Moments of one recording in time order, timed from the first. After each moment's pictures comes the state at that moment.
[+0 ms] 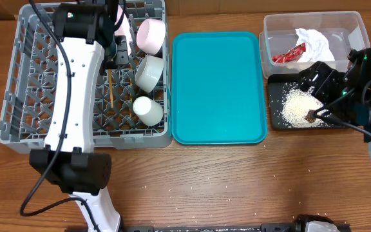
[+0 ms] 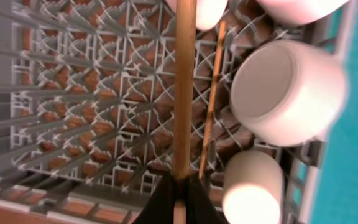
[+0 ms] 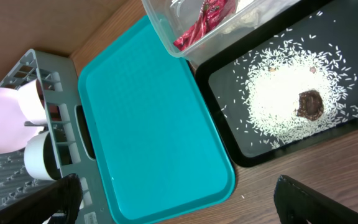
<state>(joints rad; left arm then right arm) -0.11 1.99 2.20 -1.49 -0.22 -0.23 -0.11 1.27 1.42 -1.06 -0.24 0.51</state>
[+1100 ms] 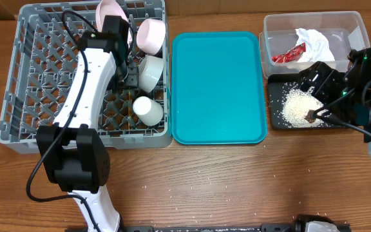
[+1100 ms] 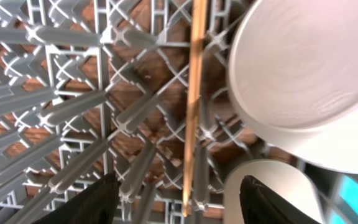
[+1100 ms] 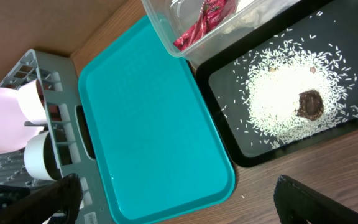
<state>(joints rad) -0.09 2.00 1.84 -1.24 -0.12 -0.17 -0.11 1.27 1.42 -1.06 -0.24 0.51</state>
